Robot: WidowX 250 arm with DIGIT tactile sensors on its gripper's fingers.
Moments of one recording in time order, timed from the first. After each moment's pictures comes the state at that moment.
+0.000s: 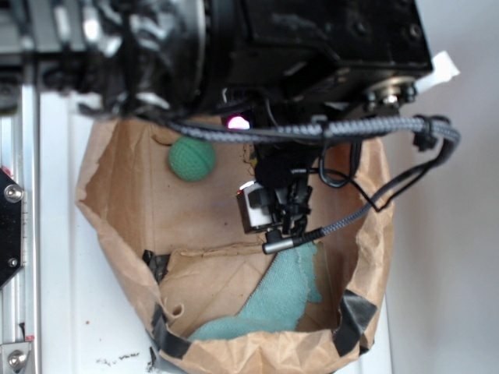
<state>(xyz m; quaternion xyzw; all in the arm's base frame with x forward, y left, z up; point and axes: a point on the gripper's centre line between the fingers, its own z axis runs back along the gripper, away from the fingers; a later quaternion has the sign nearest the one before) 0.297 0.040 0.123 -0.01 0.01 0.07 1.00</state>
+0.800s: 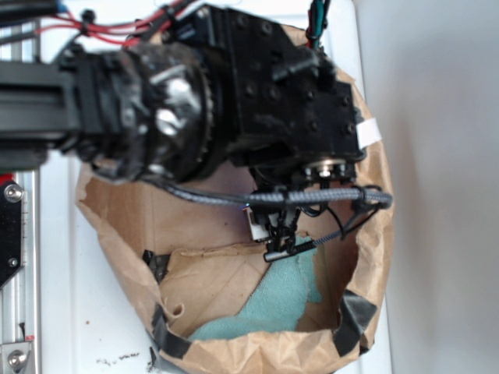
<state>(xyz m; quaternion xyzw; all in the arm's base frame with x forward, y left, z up) 0.307 0.027 0.067 0.02 -0.05 0.08 1.00</state>
